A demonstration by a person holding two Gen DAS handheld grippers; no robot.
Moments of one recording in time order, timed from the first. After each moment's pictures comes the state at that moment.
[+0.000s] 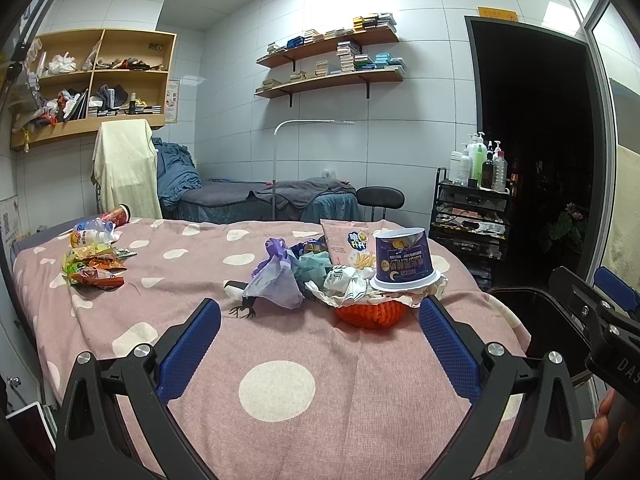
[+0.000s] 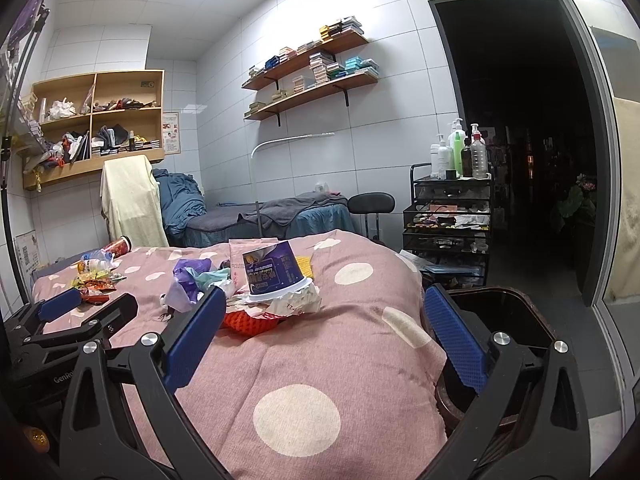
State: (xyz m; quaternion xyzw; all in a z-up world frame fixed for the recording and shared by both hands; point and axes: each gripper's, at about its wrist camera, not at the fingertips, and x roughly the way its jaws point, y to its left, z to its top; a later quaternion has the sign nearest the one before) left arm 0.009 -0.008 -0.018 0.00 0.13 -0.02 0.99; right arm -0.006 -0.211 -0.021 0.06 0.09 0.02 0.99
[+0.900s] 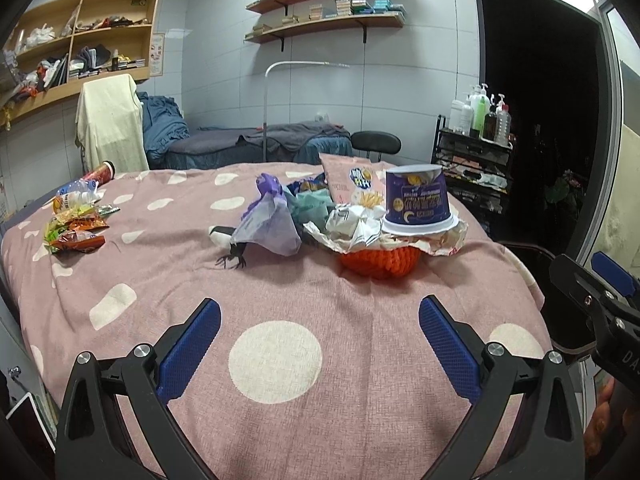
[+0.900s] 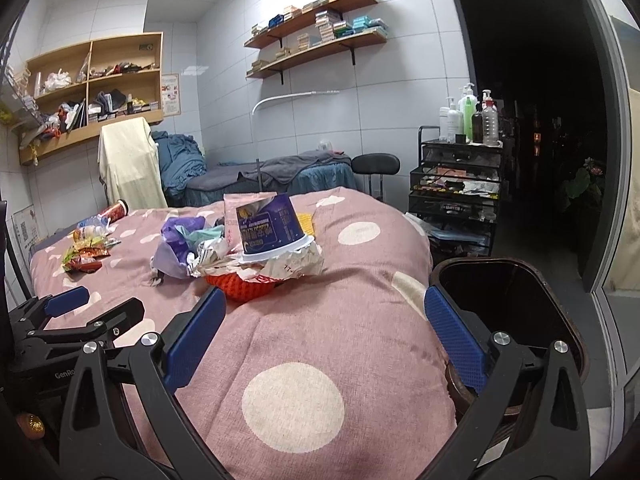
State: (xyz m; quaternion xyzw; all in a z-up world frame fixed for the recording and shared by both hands) left arm 0.046 0.002 -0.038 0.00 0.25 -0.04 0.97; right arm 0.035 -0.204 -0.035 0.05 0.17 0.03 0.98
